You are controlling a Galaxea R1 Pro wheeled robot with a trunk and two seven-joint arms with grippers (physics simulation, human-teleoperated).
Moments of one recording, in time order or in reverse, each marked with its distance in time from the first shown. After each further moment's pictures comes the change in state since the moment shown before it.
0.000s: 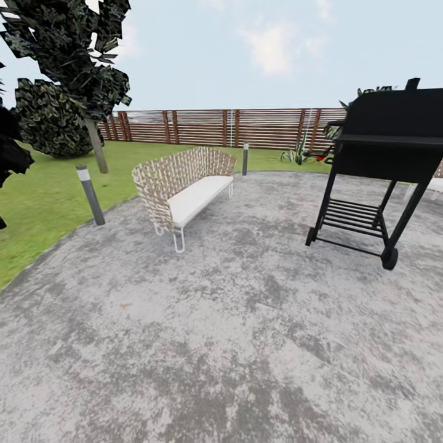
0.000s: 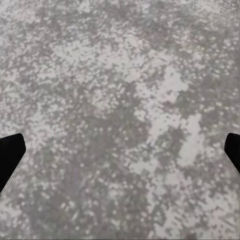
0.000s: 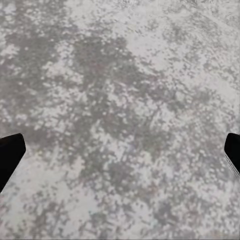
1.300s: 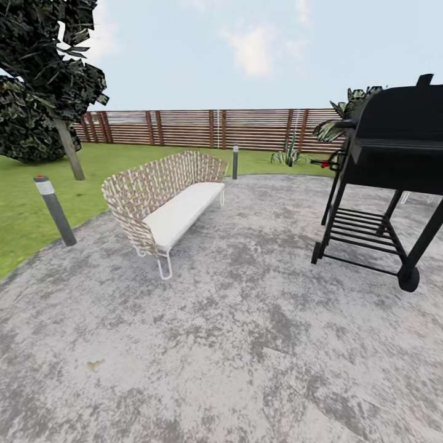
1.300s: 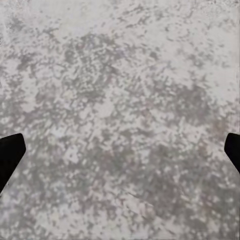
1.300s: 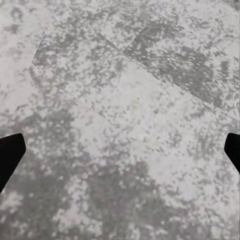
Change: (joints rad) left arm 0.000 0.000 0.000 0.003 0.000 -0.003 0.000; right arm 0.000 0.000 -0.001 -0.001 0.000 0.000 -0.002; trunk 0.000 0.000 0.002
